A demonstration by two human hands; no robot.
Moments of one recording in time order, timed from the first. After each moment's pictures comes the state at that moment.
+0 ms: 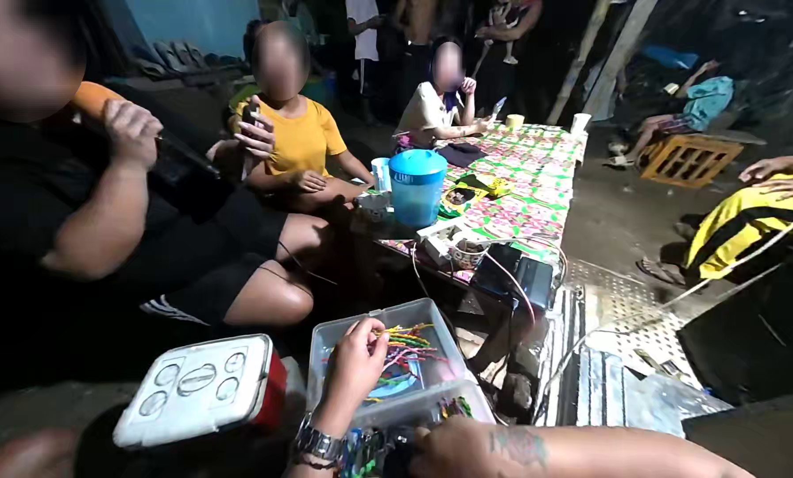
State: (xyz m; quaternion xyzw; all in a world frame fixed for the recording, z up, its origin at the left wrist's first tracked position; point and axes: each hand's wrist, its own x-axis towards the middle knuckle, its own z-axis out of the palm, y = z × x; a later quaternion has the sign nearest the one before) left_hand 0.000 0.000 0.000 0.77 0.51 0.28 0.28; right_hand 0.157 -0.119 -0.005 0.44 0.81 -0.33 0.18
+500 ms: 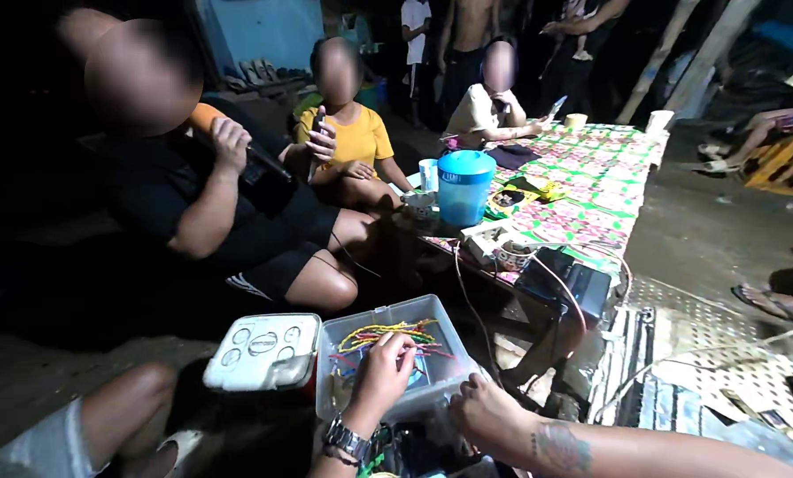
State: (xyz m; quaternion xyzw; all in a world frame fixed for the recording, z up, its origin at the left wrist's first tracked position) left_hand -0.036 -0.027 -0.032 0.80 0.47 0.31 0.21; right_hand 0.163 -0.100 -0.013 0.41 0.88 -0.16 0.17
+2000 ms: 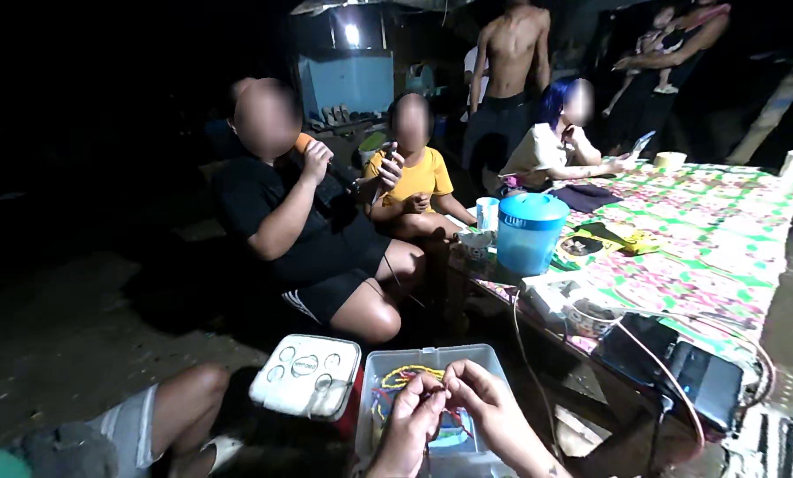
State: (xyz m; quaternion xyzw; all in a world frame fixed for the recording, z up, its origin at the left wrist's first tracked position) left_hand -0.037 -0.033 -0.013 0.52 0.31 0.55 0.58; right_hand 0.122 -0.021 -0.001 0.36 0.60 -0.49 -0.52
